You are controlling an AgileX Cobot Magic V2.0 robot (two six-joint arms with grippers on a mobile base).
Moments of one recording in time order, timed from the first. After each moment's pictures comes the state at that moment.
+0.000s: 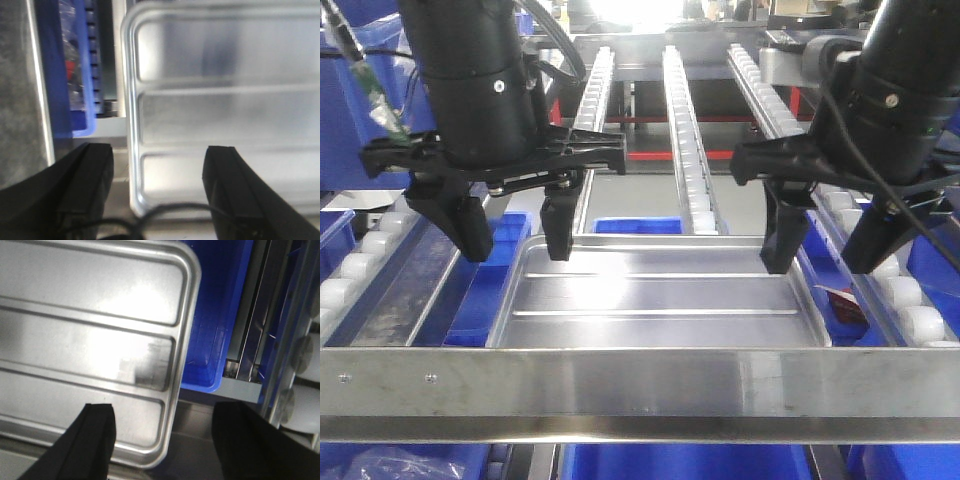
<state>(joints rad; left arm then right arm) -0.69 1.80 -1.32 0.16 0.83 -0.68 0.38 1.64 -1.03 0.06 0.63 0.26</state>
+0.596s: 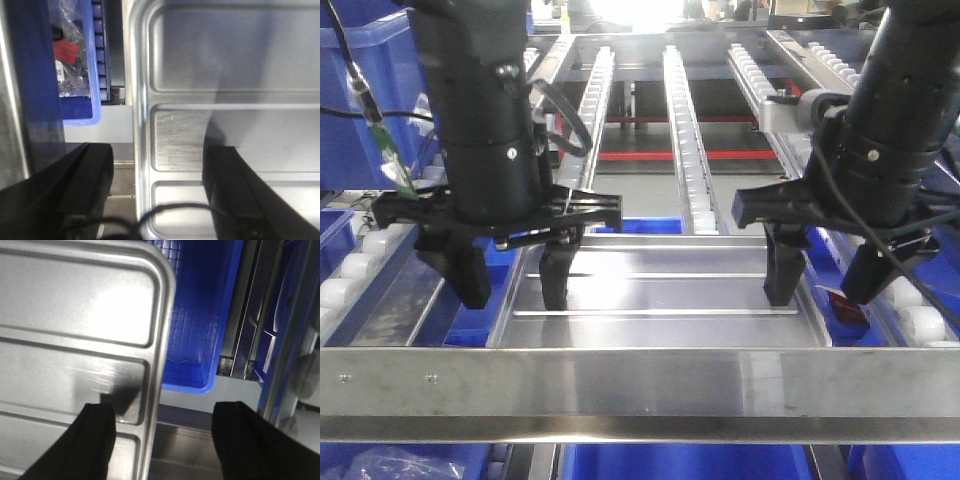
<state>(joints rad) -0.67 1.91 -1.32 0.17 0.82 -0.68 0.35 1.75 -1.04 0.05 0.56 0.26</state>
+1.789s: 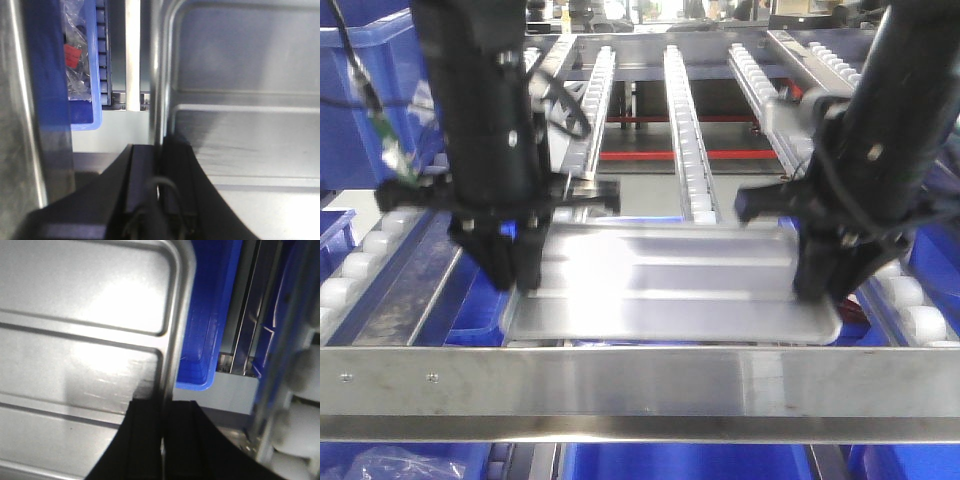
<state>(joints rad) -0.67 1.89 -1.37 0.18 0.86 -0.68 0.35 1.71 -1.05 0.05 0.61 0.25</state>
